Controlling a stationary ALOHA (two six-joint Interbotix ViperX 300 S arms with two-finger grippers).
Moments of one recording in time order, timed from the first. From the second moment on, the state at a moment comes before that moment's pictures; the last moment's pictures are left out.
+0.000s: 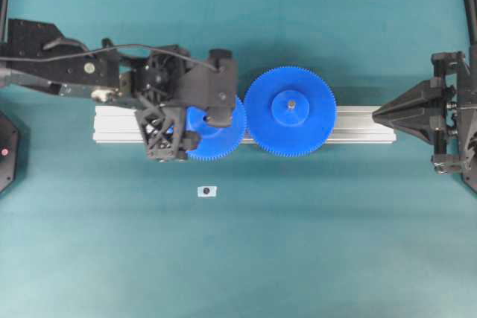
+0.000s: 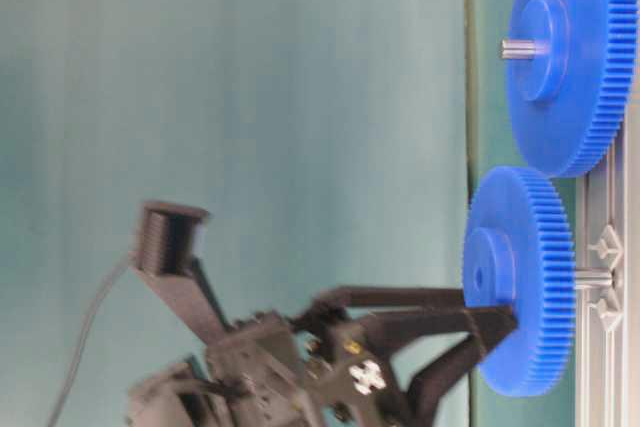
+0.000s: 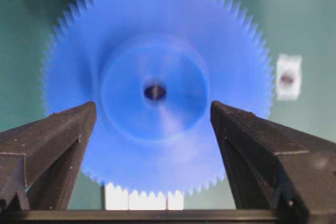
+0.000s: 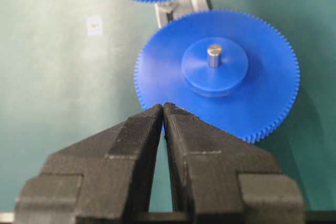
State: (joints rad) left arm 0.09 -0.04 0.49 0.02 0.55 0.11; right arm -0.07 -0.89 1.22 0.06 0.11 0.10
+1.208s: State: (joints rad) left arm 0.07 -0.06 0.44 0.02 0.51 0.07; right arm -0.08 -0.89 1.22 0.06 0.11 0.10
